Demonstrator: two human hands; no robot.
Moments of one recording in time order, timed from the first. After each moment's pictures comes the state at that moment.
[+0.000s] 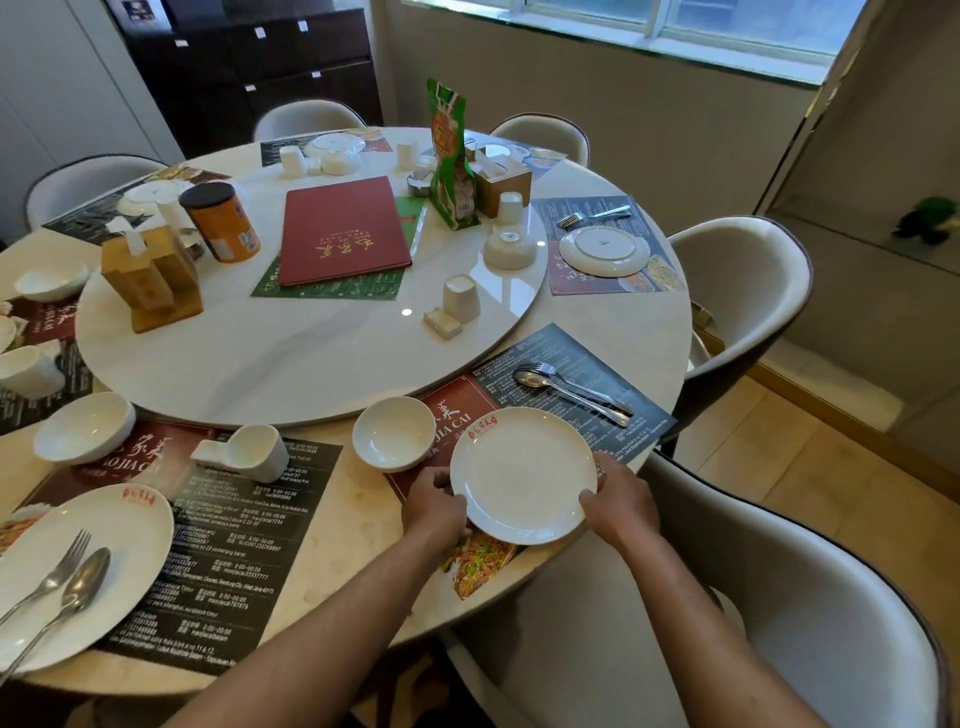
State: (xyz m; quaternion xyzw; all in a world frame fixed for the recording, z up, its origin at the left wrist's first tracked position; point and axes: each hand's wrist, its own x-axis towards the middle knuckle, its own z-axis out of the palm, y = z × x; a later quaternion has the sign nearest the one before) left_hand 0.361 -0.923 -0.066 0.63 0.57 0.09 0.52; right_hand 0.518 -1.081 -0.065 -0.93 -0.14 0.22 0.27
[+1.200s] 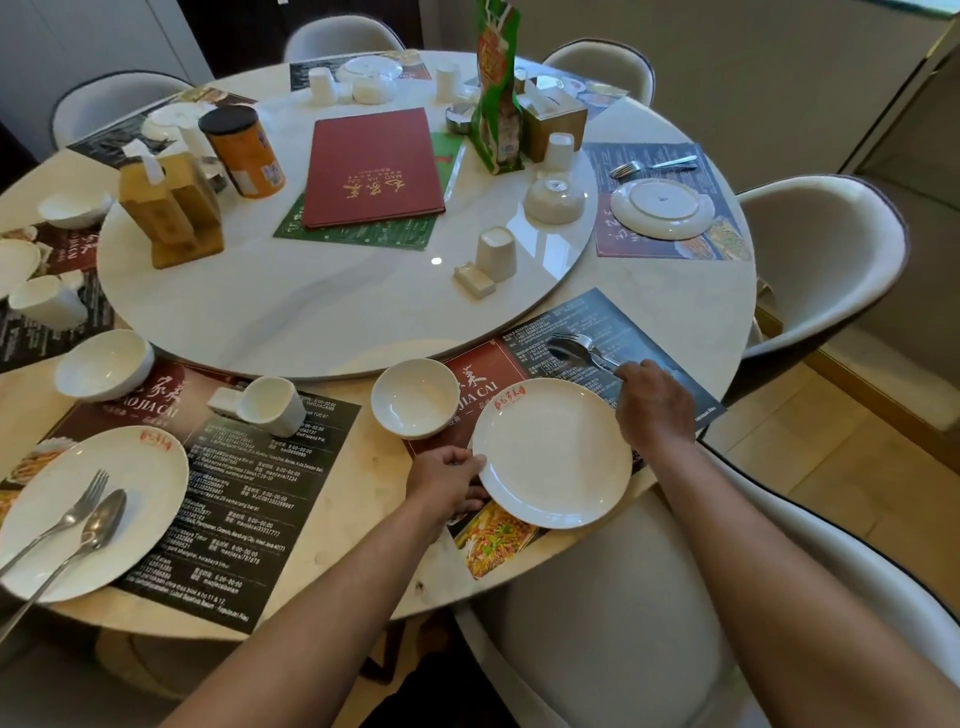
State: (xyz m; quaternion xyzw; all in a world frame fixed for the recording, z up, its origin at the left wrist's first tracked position) left_hand 0.356 -0.901 -0.085 0.51 0.55 0.09 0.66; right_hand 0.595 -1.017 -0.059 -0.94 -0.33 -0.01 0.14
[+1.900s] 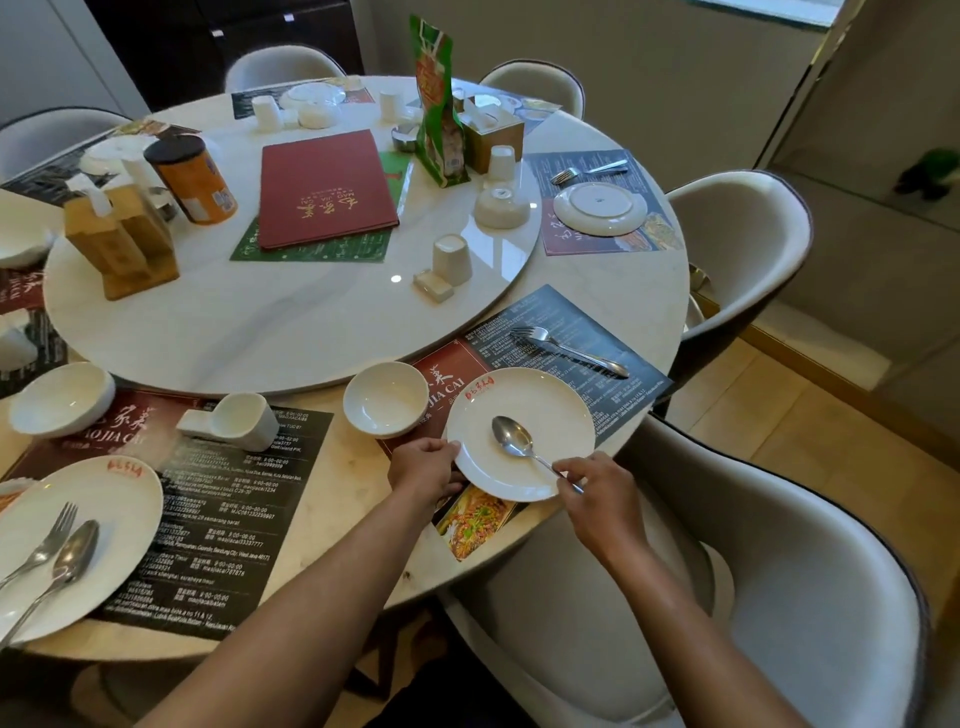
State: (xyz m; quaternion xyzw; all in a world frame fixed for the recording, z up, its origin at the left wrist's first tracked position) left_hand 0.364 -0.907 -0.083 0.51 0.58 0.11 0.62; right_hand 0.473 -1.099 -0.079 -0.90 -0.24 0.14 0.34
